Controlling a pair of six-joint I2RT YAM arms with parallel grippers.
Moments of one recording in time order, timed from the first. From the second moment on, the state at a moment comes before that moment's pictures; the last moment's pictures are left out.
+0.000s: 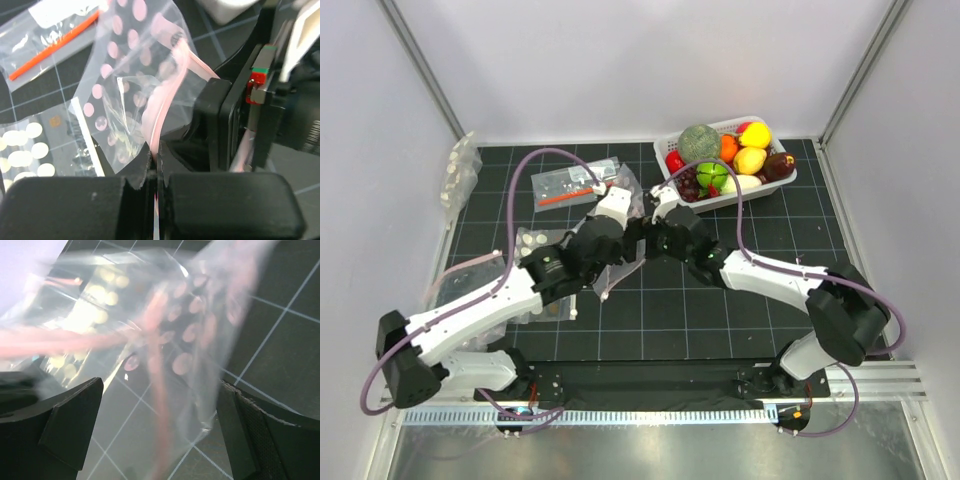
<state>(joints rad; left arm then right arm) -0.96 1.19 1.07 -0.44 -0.55 -0.28 0.80 1.51 0.90 0.24 -0.02 0.45</state>
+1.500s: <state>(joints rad) -0.89 1.27 1.03 -0.35 -0.56 -0.26 0.69 1.58 0.82 0.41 -0.18 0.57</state>
